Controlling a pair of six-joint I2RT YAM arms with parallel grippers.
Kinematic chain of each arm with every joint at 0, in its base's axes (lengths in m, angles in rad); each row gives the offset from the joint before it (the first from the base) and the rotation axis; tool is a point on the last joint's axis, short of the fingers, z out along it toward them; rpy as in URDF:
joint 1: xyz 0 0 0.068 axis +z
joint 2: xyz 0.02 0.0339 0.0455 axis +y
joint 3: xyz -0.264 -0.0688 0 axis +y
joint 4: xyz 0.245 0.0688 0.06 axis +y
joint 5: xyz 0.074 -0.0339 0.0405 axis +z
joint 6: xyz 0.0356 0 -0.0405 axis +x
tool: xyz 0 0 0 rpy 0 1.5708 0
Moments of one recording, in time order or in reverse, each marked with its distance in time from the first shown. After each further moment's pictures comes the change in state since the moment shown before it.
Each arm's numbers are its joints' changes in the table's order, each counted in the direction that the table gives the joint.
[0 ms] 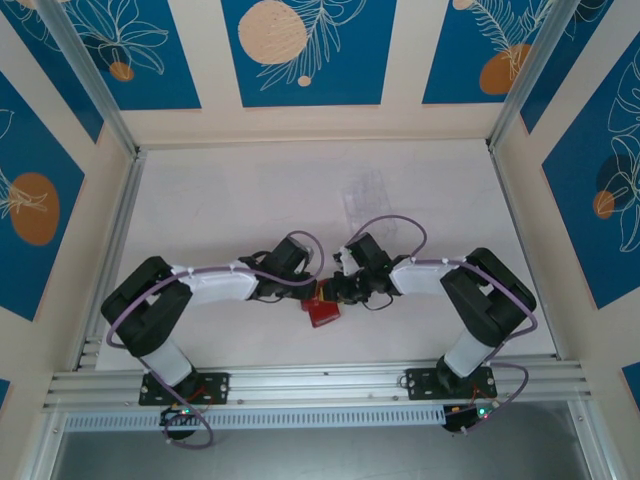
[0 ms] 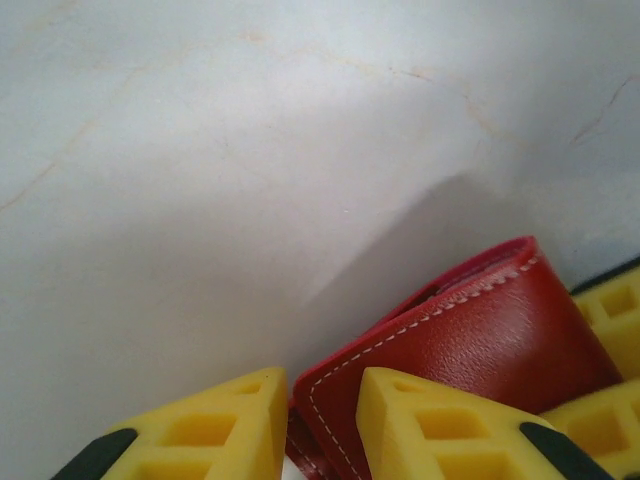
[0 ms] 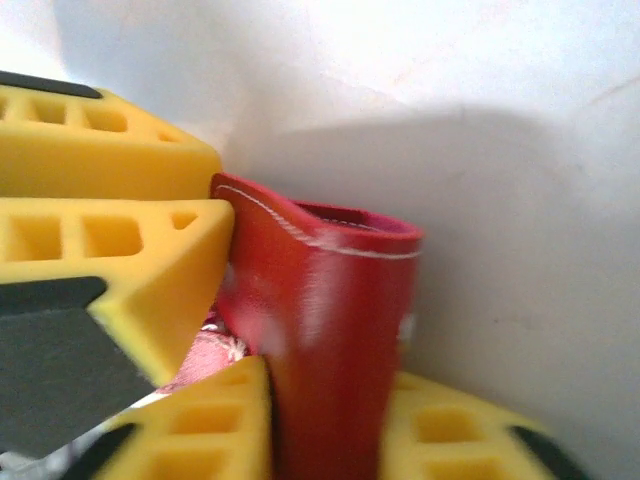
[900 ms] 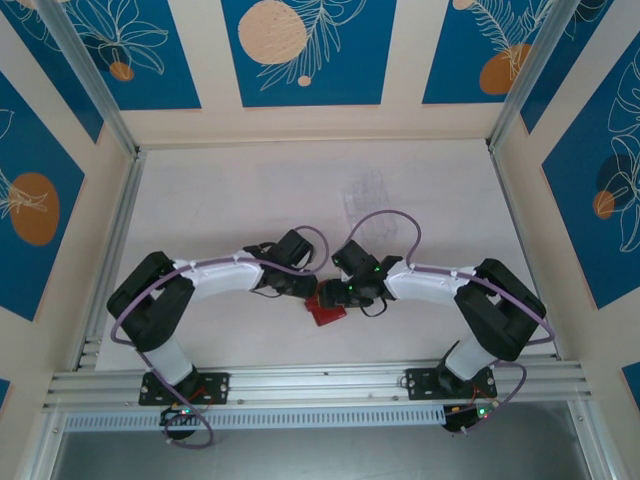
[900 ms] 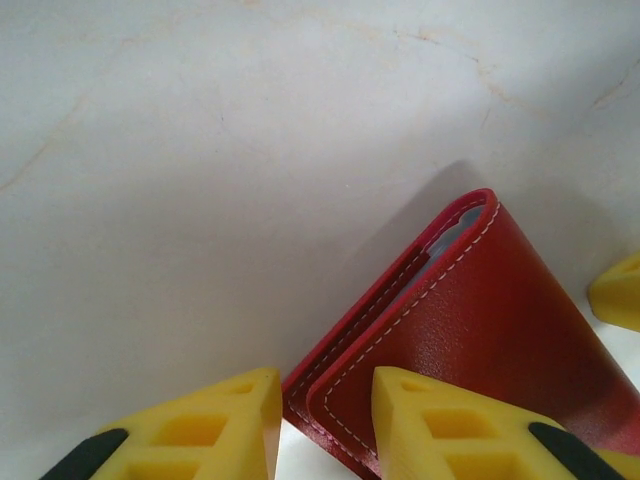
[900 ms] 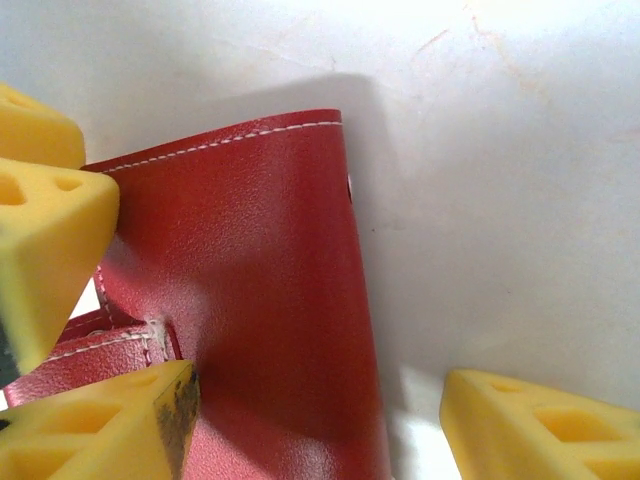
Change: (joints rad) left arm 0.010 0.035 -0.124 0.205 -0.023 0.046; right arm 0.146 -0.077 -0.075 0.288 -0.397 -0.032
